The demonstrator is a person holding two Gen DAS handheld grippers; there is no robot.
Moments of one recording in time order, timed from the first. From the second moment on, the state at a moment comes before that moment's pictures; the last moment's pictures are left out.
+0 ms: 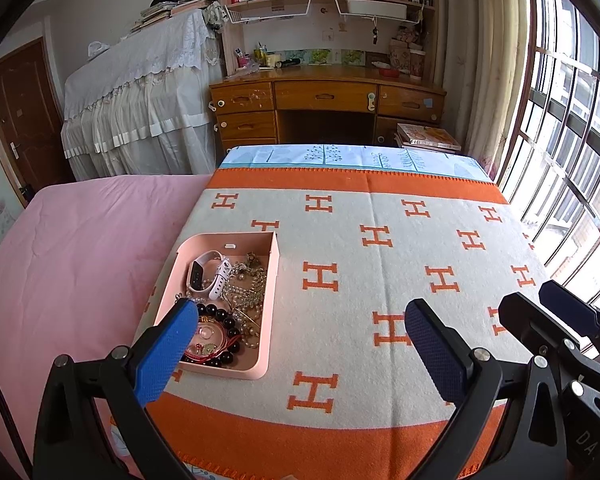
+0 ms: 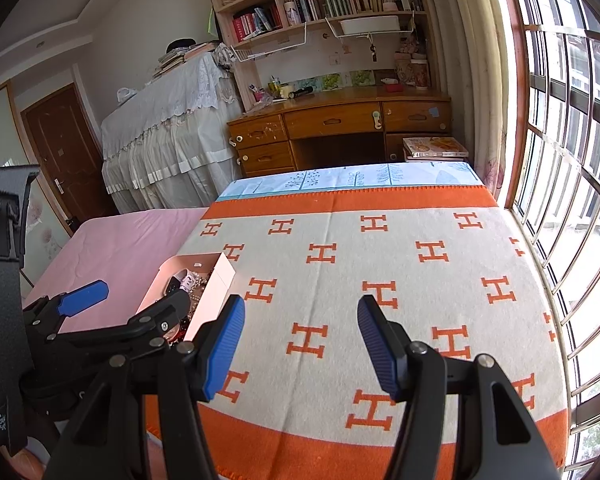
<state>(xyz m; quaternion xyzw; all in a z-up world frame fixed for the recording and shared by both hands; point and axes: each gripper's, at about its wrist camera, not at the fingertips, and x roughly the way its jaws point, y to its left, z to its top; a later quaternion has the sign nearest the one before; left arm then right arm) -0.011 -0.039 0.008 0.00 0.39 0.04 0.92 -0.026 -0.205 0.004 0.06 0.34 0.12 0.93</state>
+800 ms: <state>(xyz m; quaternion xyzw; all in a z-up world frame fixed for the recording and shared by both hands) -0.012 -0.039 0.006 0.00 0.39 0.04 0.92 -0.026 -0.206 0.002 0.07 0.34 0.12 0.93</state>
